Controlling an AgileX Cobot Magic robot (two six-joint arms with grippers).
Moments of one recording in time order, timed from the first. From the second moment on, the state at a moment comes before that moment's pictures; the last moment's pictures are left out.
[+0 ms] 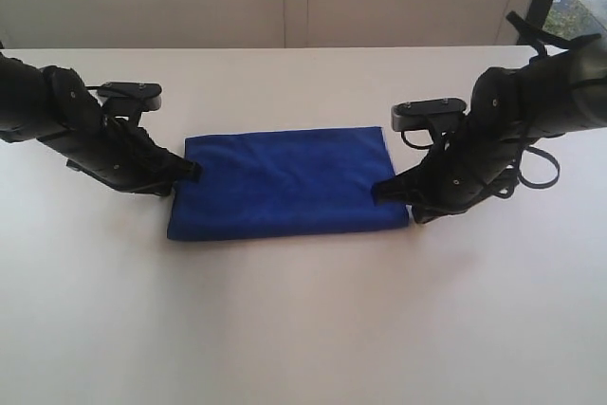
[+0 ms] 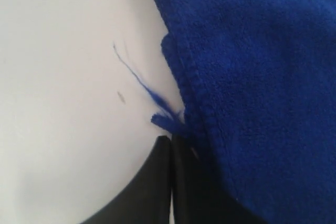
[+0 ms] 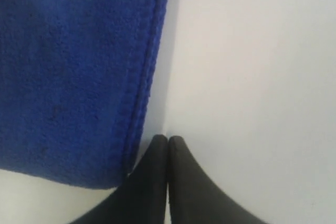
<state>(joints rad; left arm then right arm) -0.31 1.94 -1.09 -0.41 0.33 0.31 0.17 1.91 -1.06 0.16 0.48 -0.03</state>
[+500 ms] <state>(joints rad) -0.31 1.94 -1.09 -0.41 0.30 0.31 0.17 1.91 -1.06 0.20 0.47 -0.08</state>
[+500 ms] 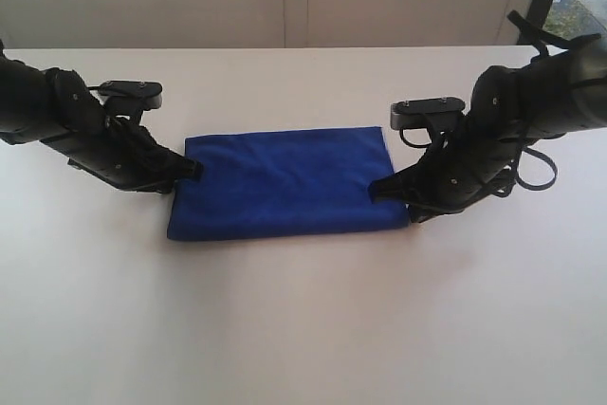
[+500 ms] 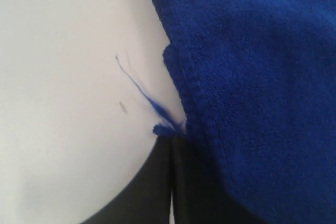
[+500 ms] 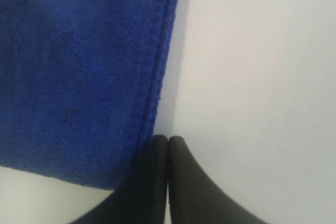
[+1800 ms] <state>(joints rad) -0.21 1.61 -1.03 -0.38 0.72 0.29 0.07 1.65 -0.93 0.31 0.60 -0.15</state>
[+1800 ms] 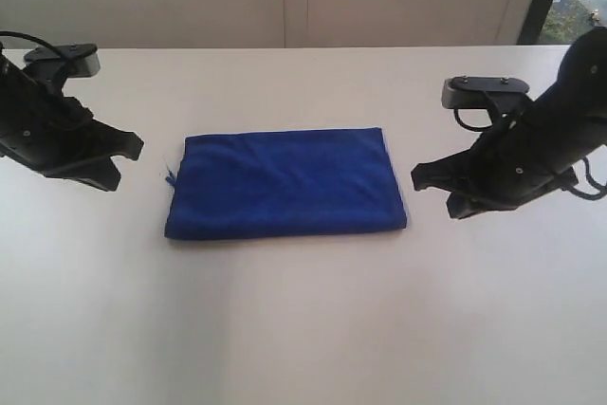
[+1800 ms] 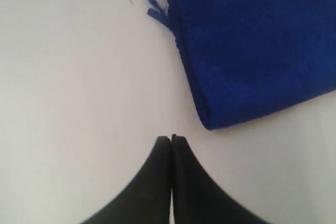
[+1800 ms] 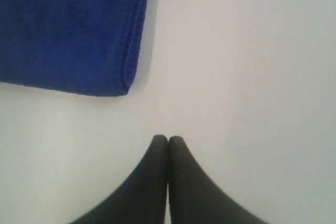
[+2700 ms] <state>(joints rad) -0.21 0.71 -0.92 -0.31 0.91 0.26 -0.08 0.44 -0.66 0.26 0.77 -0.13</state>
